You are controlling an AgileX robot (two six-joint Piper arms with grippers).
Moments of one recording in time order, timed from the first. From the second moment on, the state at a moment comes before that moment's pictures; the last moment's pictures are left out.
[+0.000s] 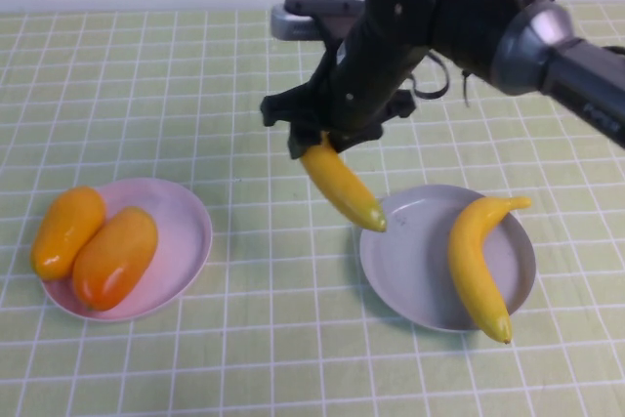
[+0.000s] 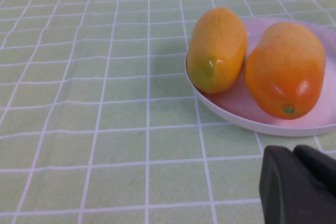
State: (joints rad) right arm 0.64 2.13 -2.05 0.15 1.10 0.30; left arm -0.02 -0.01 0.03 0.02 0.37 0.03
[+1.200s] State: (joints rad) right arm 0.53 1.83 -1.41 0.19 0.84 0.41; left arm -0.02 -0.01 0.03 0.02 0.37 0.03
